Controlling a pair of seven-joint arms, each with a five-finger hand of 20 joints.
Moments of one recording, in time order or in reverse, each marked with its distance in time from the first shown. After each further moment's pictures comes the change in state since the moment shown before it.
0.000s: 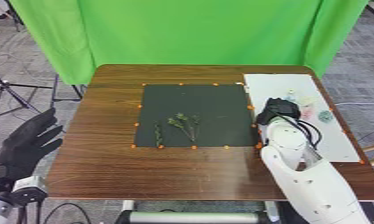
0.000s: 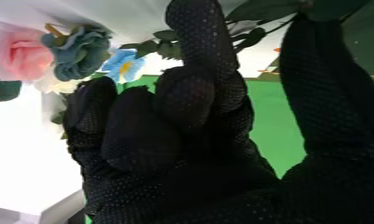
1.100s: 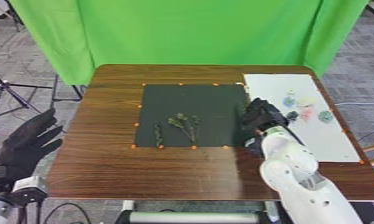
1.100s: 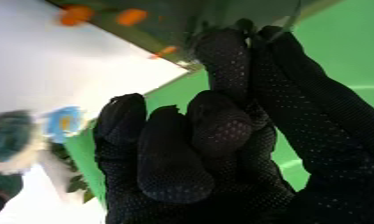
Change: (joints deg) left arm 0.0 -0.3 0.0 0.0 0.0 0.0 -0.1; right arm -9.8 -1.2 3.6 -11.1 16.5 16.6 -9.8
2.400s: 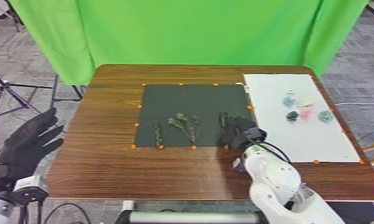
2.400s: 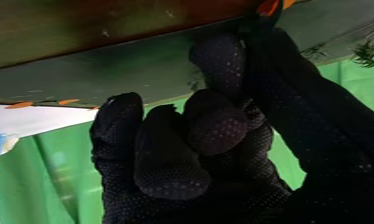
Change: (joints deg) left arm -0.5 0.1 0.3 0.1 0.0 -0.1 -0.2; right arm -3.9 0.9 -6.4 -2.3 -11.2 -6.4 -5.5
